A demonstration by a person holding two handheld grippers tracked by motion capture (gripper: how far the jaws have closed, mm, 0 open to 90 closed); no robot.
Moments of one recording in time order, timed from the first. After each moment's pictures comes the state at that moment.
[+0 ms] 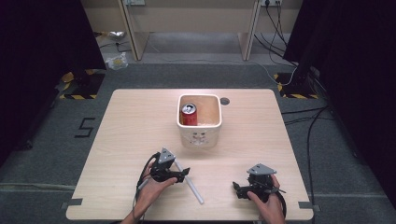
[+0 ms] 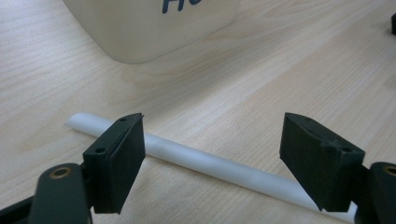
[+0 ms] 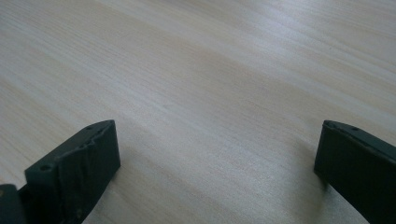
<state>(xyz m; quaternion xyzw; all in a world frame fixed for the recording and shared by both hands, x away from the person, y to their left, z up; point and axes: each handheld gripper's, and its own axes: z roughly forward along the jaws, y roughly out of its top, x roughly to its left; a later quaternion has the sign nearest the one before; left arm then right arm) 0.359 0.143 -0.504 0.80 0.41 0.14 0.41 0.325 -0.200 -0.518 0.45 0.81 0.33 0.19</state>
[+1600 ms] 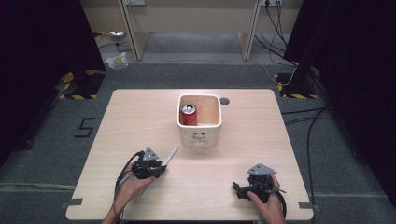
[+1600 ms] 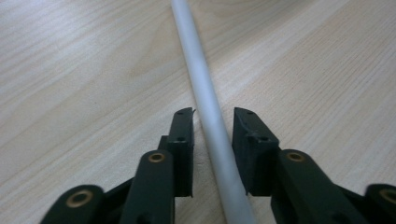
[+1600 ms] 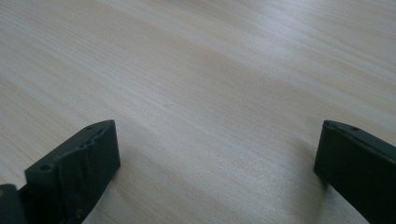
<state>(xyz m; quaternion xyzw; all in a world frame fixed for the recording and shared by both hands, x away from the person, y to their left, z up) 0.368 0.205 -0.507 0.84 0.40 0.14 0.33 0.324 -0.200 -0.518 0.45 0.81 0.32 0.19</state>
